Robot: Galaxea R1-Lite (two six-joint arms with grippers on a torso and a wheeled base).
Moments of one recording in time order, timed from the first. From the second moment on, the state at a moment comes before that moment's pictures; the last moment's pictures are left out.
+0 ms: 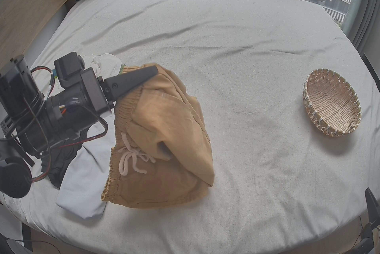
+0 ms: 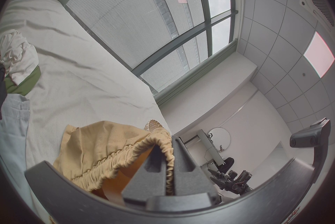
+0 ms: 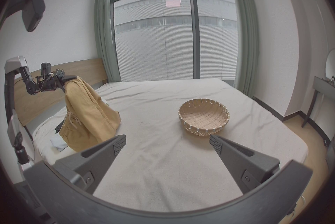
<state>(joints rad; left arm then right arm) -0.47 1.52 -0.70 -1.02 -0.53 -0.70 0.01 0.23 -0.16 -0.08 0.09 0.03</state>
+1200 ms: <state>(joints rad) -0.61 1.56 -0.75 -1.01 -0.52 -0.85 0.05 0.56 -0.20 -0.23 0.14 0.04</state>
